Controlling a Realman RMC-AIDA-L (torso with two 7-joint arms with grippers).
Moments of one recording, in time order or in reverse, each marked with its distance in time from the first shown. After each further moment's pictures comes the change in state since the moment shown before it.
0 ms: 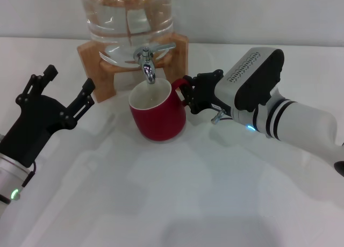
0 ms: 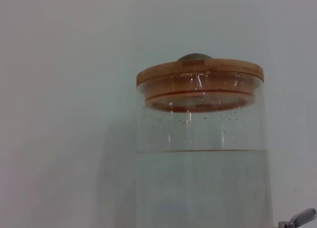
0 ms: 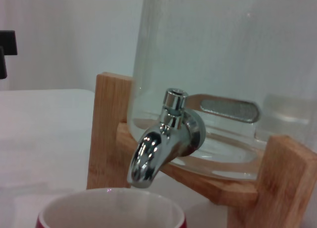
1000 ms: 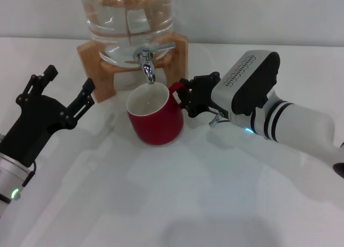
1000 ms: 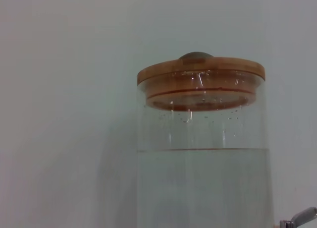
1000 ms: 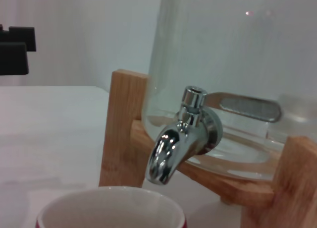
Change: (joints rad) left arm -0.003 0.000 0.000 -0.004 -0.003 0.004 0.000; right arm 0.005 0.000 -0.019 0.007 -0.010 0.003 -0.004
